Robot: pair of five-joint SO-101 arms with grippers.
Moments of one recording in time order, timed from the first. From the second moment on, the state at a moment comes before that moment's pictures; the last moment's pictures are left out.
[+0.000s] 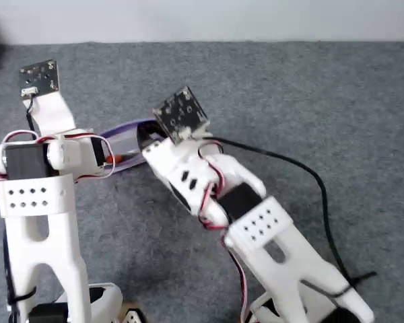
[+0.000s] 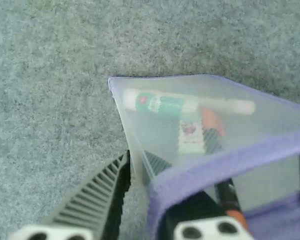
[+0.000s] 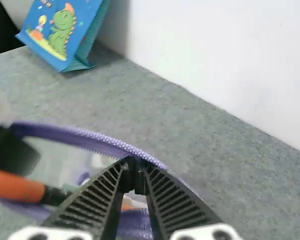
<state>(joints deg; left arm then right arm) -8.9 -23.9 5.1 97.5 16.5 -38.0 -25.7 29.2 26.9 2.4</state>
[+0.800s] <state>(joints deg) -13.8 -17.5 -1.1 98.9 19.2 -36.0 -4.8 -12.0 63.6 -9.7</state>
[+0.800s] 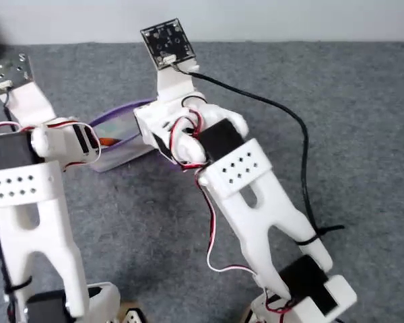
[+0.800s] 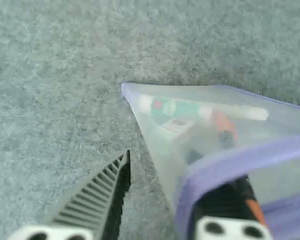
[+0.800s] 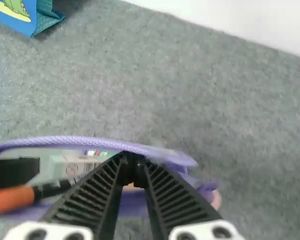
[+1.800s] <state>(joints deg) -5.0 -10.2 -7.3 99.6 18.2 -19.2 -19.7 -14.9 94.1 -16.9</state>
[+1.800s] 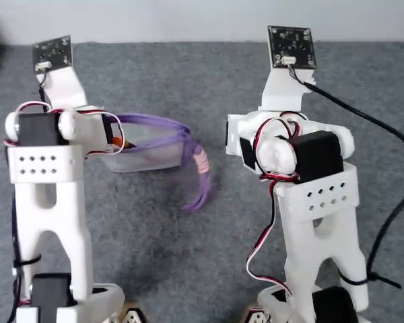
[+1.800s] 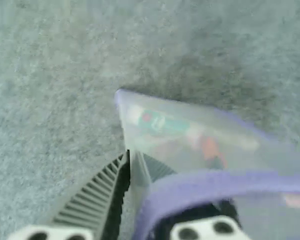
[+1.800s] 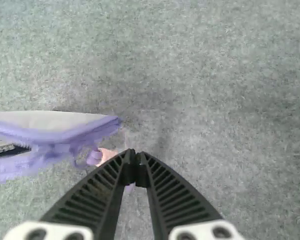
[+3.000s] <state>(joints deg) -10.8 -10.0 -10.7 99.4 18.2 -39.4 0.7 -15.0 61.9 -21.8</state>
